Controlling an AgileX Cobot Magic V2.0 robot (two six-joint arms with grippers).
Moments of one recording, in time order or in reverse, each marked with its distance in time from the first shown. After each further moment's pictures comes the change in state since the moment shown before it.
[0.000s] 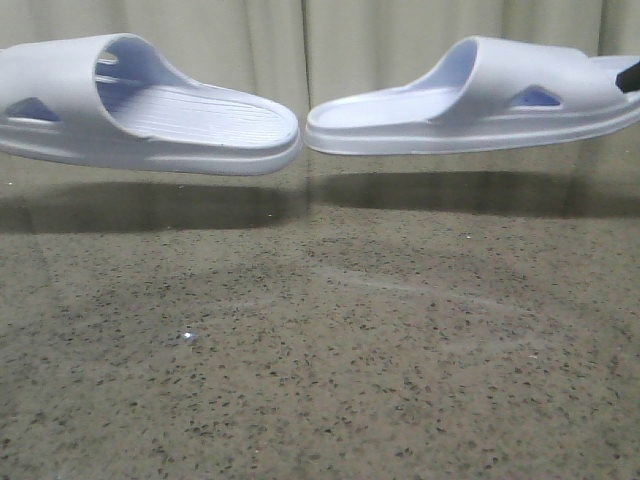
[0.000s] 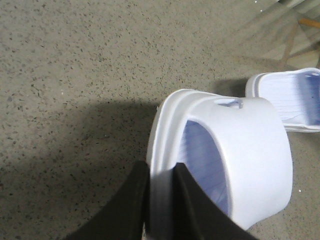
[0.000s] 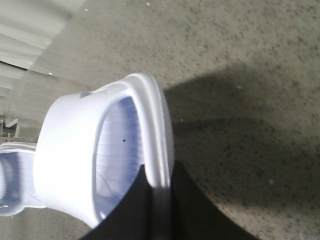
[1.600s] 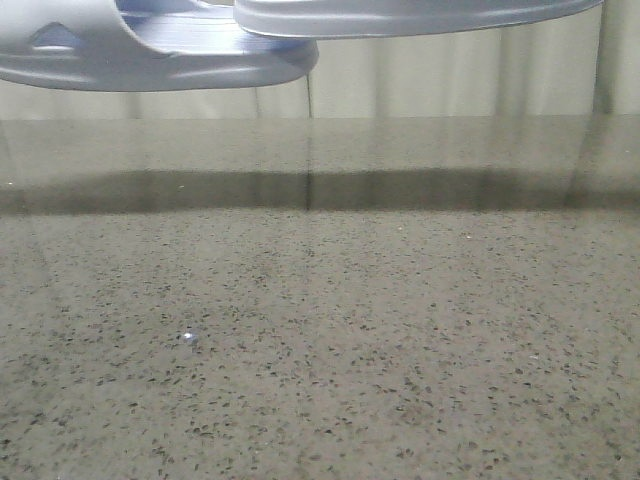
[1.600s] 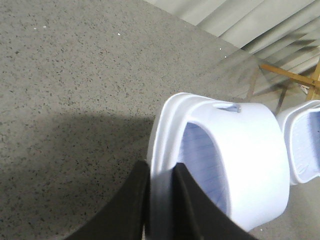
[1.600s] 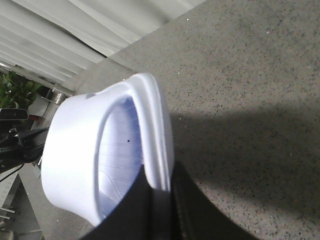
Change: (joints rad) left arm 0.002 0.000 -0.012 -0.168 0.008 -0.007; right arm 0.032 -0.029 -0.127 0.065 0.186 -0.047
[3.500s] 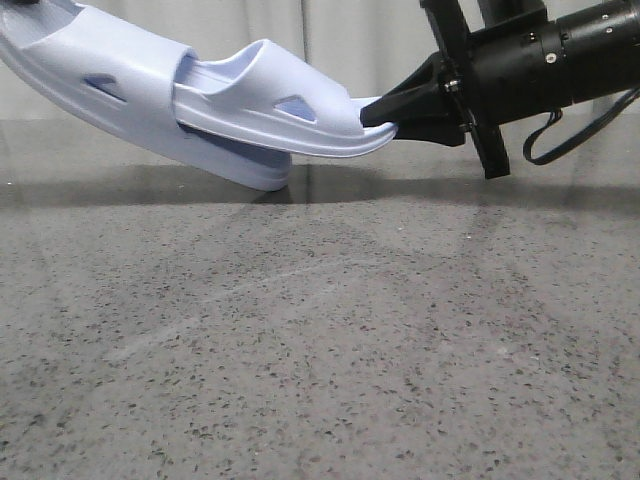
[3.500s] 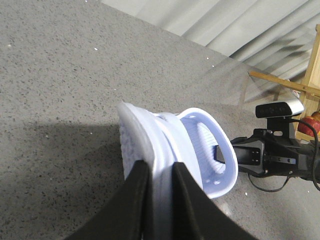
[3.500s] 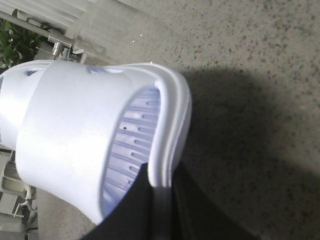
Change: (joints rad) left arm -0.132 0.000 -0.002 -0.075 -0.101 0.019; right arm 0.443 0.482 -0.176 0.228 -0.181 -0.220
